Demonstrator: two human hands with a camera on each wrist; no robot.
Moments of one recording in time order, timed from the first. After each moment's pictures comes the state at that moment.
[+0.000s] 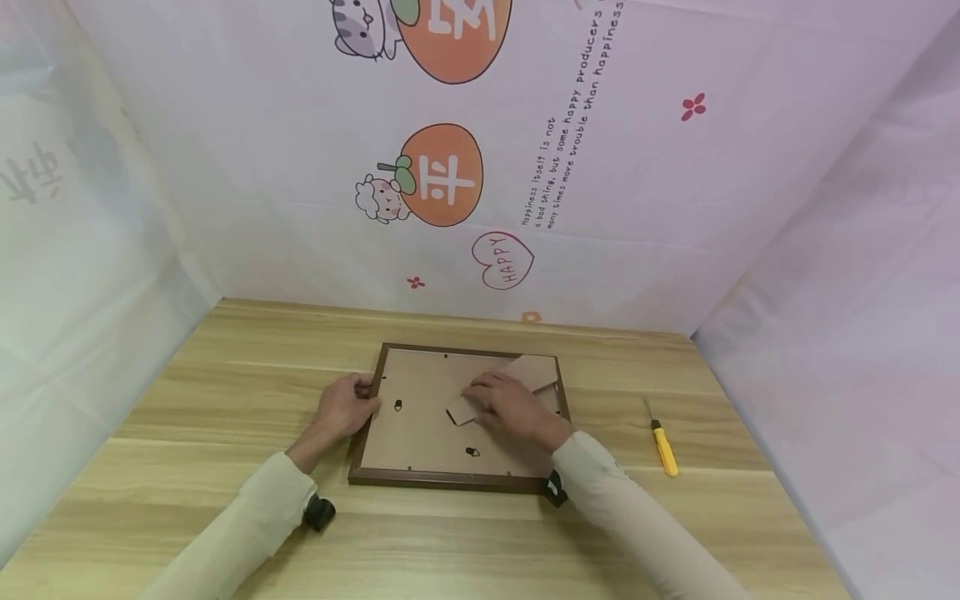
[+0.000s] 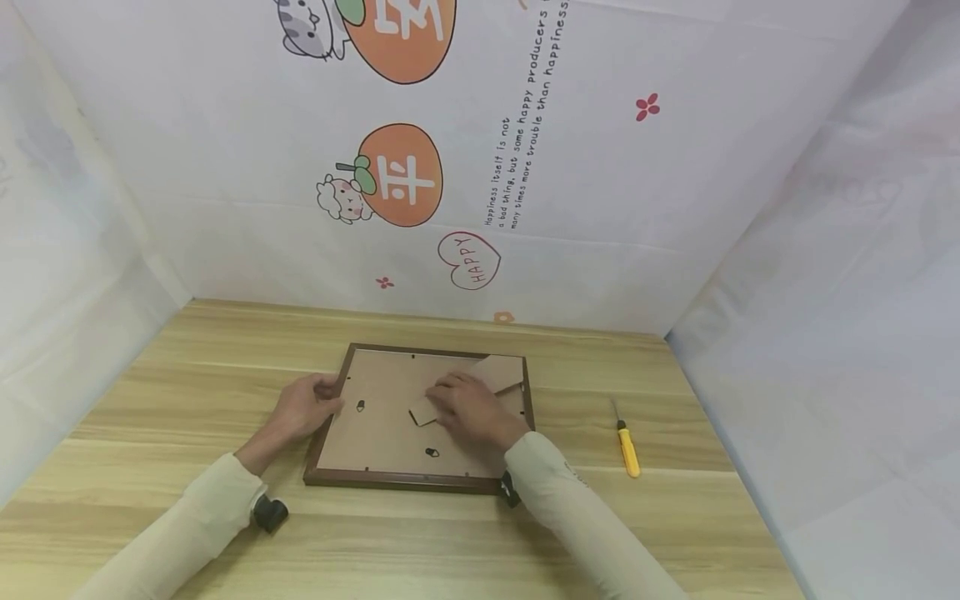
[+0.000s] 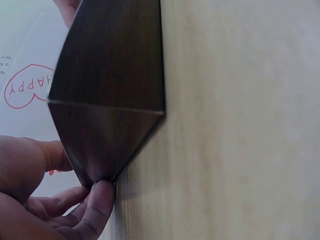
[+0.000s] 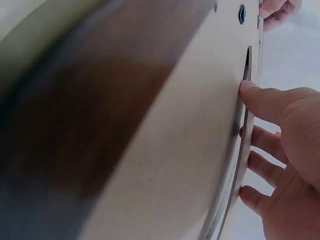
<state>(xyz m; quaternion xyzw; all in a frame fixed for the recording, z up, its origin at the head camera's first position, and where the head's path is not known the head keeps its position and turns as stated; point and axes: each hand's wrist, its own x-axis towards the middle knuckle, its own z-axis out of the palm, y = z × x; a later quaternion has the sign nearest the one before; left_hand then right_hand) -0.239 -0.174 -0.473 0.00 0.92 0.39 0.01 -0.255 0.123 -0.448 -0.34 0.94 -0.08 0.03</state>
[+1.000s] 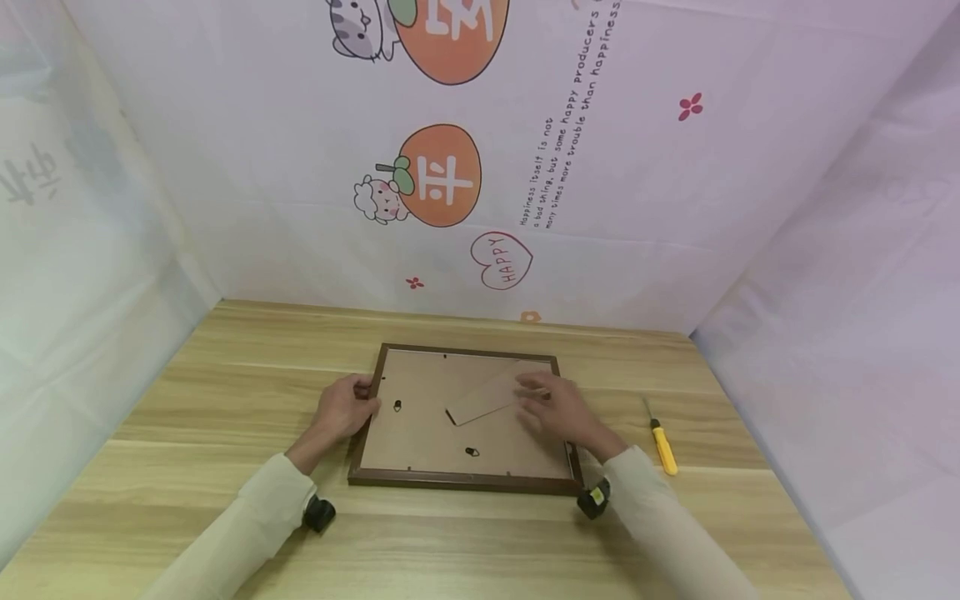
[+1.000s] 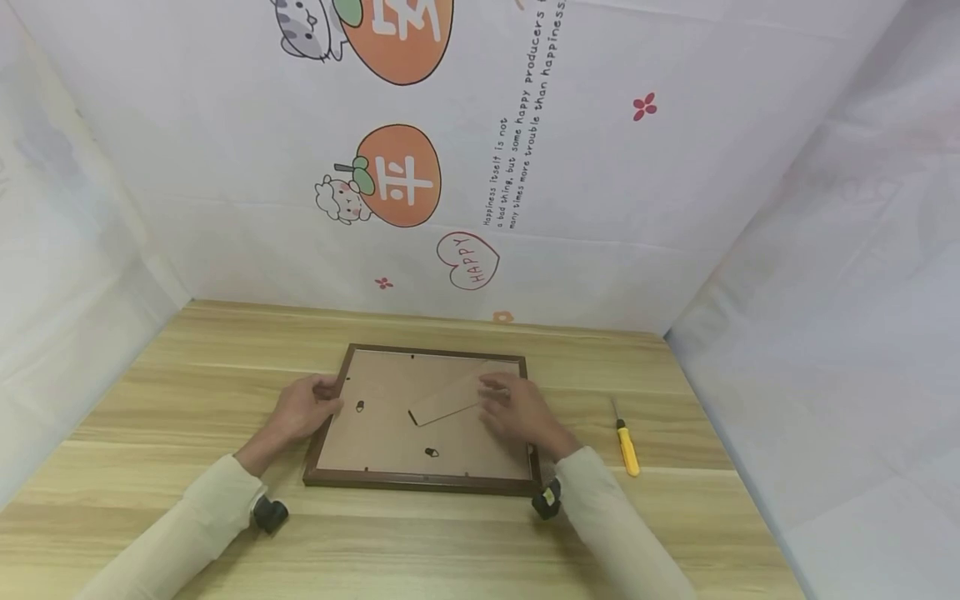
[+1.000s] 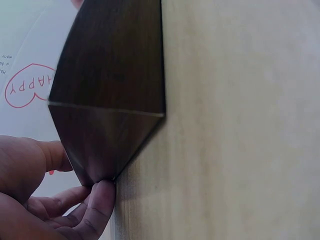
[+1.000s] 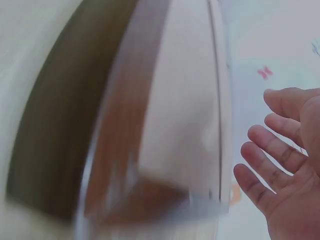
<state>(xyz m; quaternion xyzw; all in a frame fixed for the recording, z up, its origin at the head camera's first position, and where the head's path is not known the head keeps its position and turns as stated) -0.237 -0.174 -0.472 -0.01 0.92 0.40 0.02 -0.244 0.191 -0.450 -0.22 0.92 -0.32 -0.01</state>
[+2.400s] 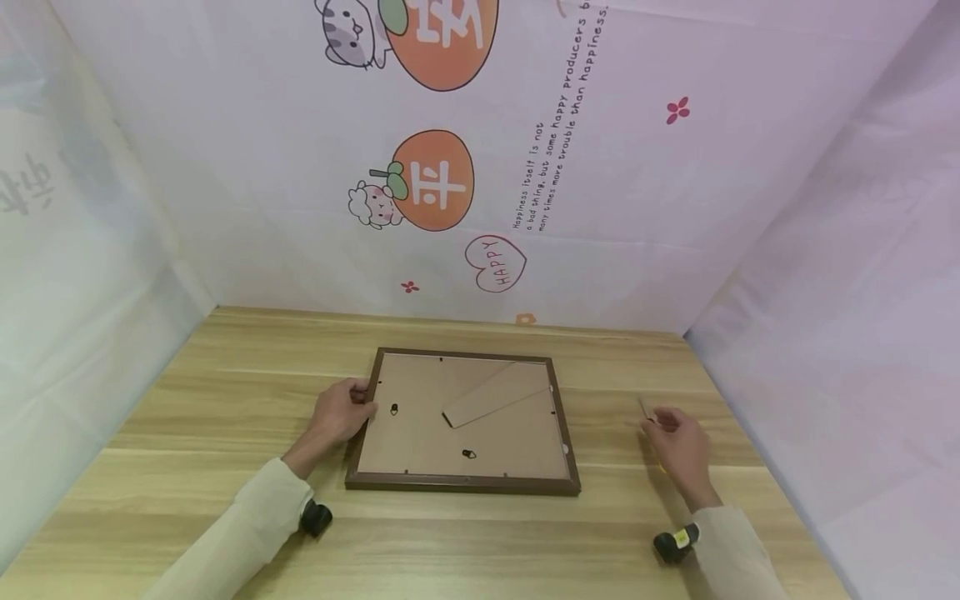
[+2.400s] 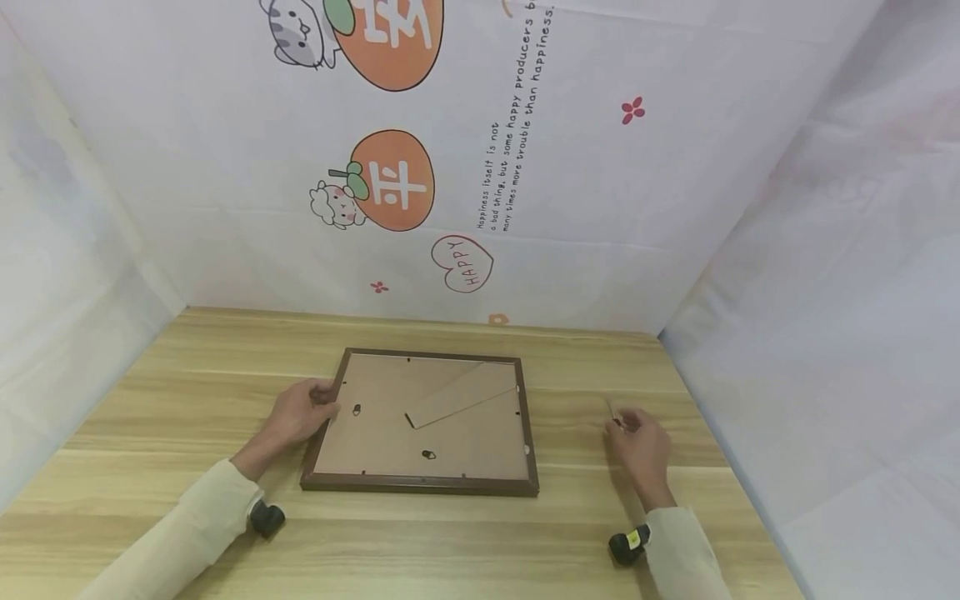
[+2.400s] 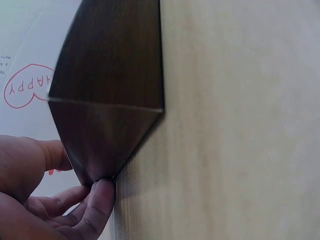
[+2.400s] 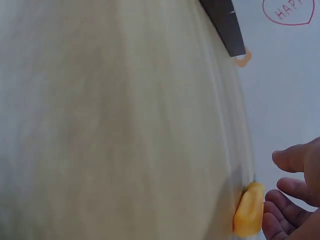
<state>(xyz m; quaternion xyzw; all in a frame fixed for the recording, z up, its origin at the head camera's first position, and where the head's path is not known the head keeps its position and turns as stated) -0.234 -0.173 -0.472 0.00 0.91 0.41 0.02 -0.191 0.342 -0.480 0.11 0.92 -0.32 -0.17</state>
